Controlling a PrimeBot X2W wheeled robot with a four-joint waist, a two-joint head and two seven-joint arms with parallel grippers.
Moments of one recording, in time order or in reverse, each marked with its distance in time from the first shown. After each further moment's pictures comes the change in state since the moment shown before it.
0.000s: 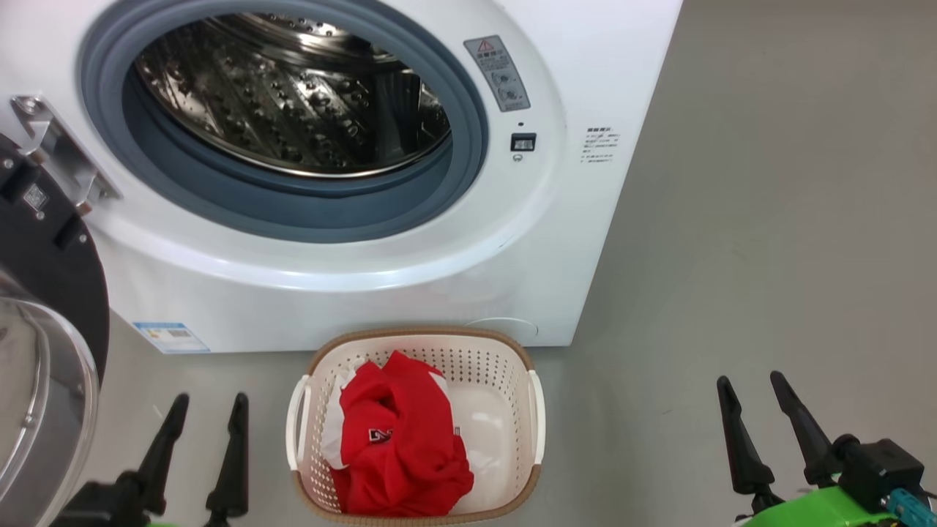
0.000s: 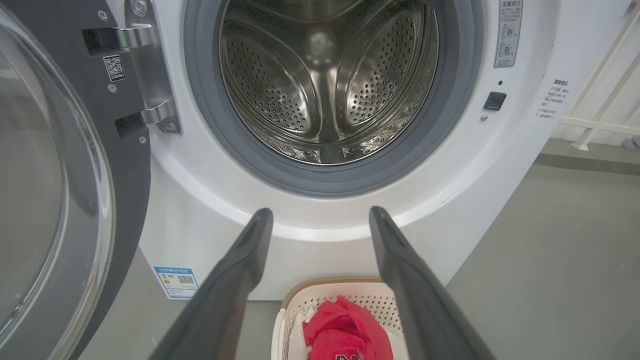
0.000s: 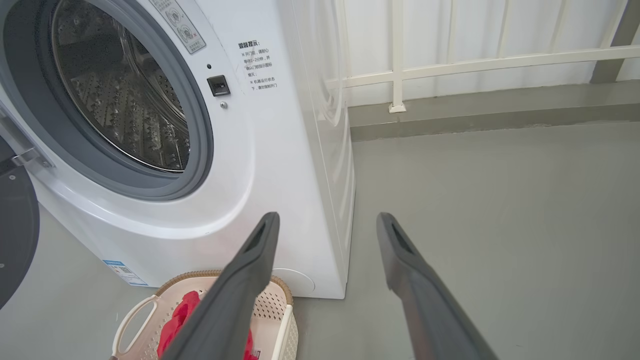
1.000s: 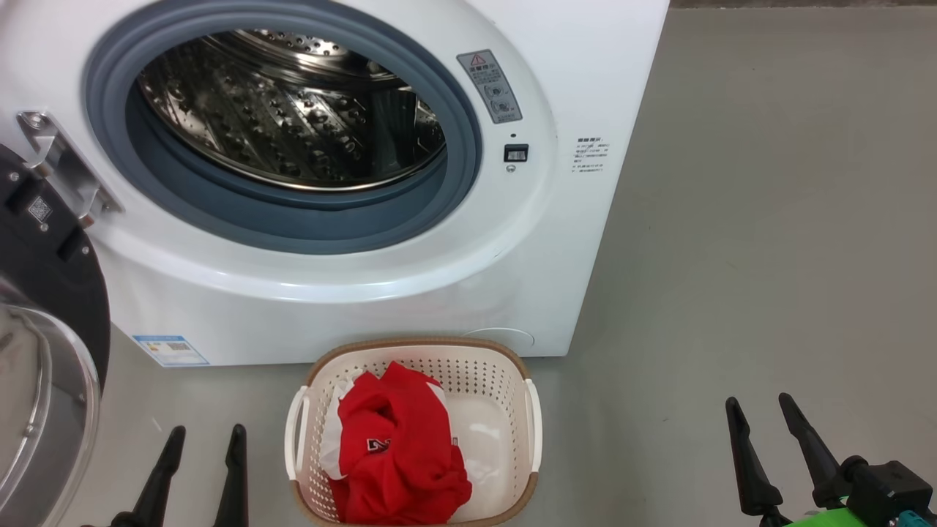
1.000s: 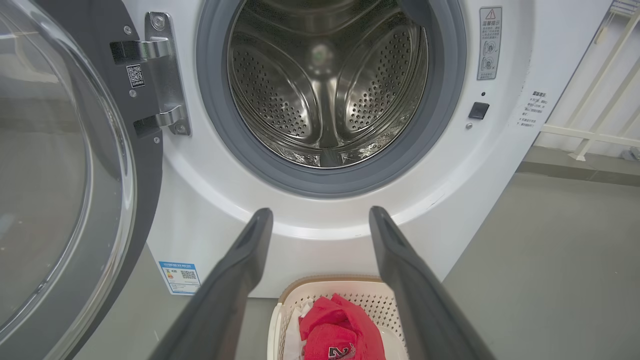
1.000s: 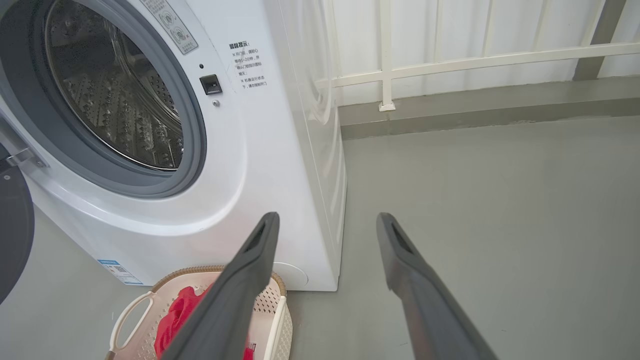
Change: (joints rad) left arm 0.130 -0.043 0.045 -0.114 0.027 0.000 0.000; right arm 0.059 0.004 -0.018 -0.019 0.000 0.000 0.000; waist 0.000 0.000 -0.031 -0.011
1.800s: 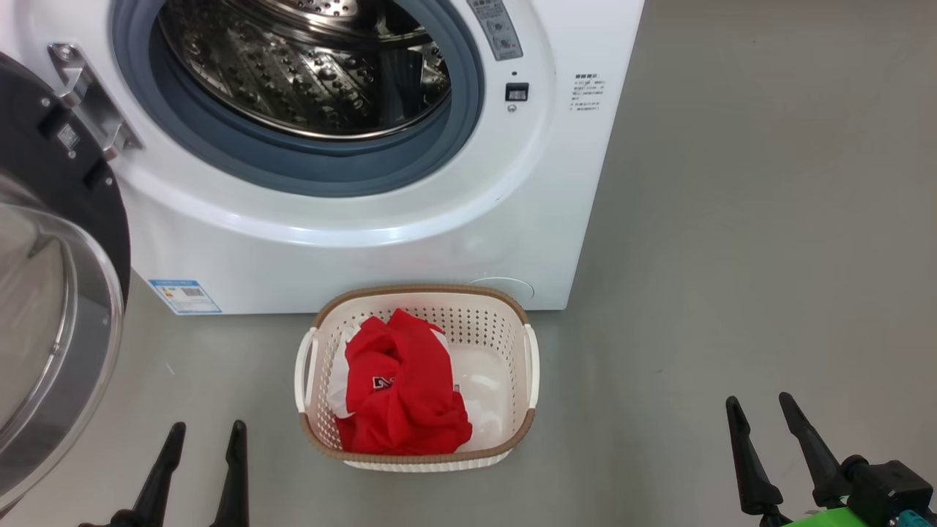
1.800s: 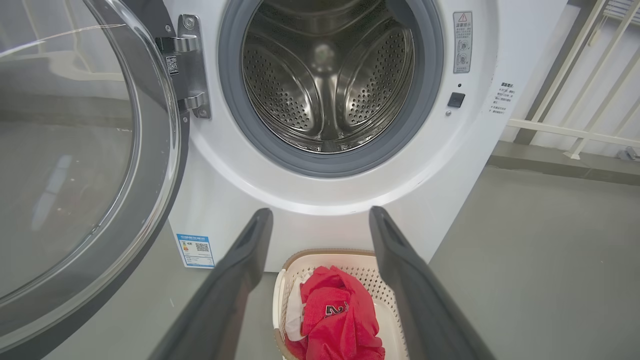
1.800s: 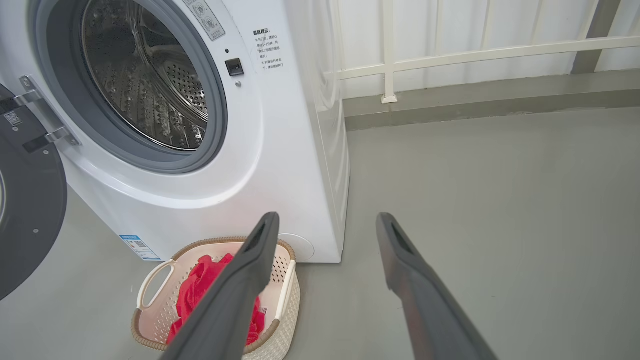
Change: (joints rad) left arm -0.004 -0.003 0.000 -0.008 -0.003 0.000 0.000; right arm -0.001 0.000 -0.001 0.000 0.000 0.000 0.000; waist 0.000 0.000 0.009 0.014
